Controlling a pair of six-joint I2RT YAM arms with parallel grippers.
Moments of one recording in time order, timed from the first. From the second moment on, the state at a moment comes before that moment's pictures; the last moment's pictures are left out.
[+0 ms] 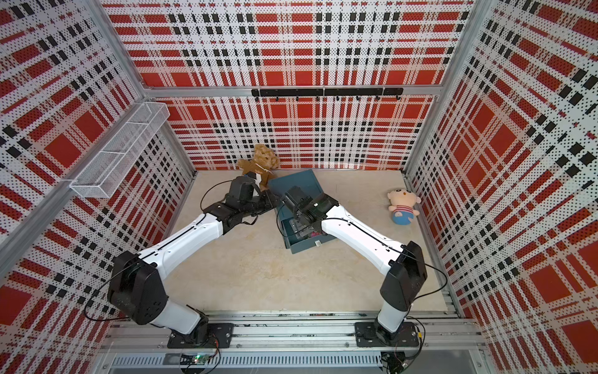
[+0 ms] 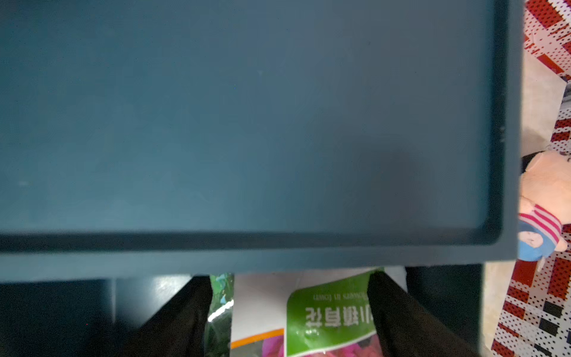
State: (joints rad) left arm -0.47 1.54 1.21 -0.25 0.12 -0.76; right arm 0.82 1.70 1.63 -1.10 0.38 0.31
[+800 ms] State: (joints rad) left arm -0.47 1.54 1.21 -0.23 0.15 -0.76; right arm 0.83 1.75 1.63 -1.12 0.64 0.45
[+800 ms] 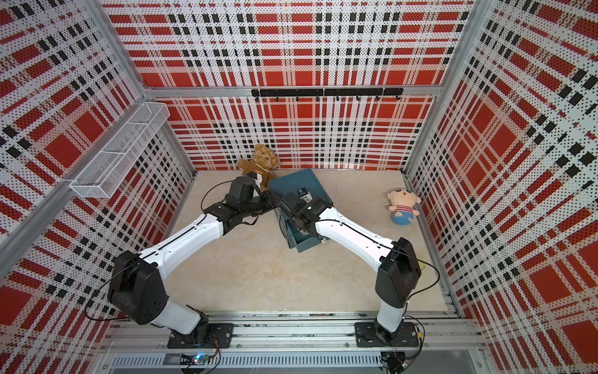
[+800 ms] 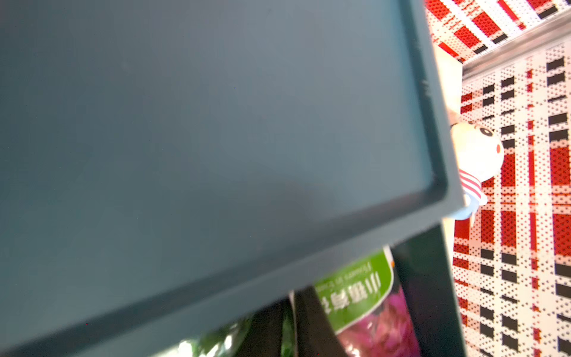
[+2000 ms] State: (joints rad) left arm -0.47 1.58 1.23 -0.22 0.15 -0.76; right arm 0.81 1.33 1.59 -1.01 0.29 0.17
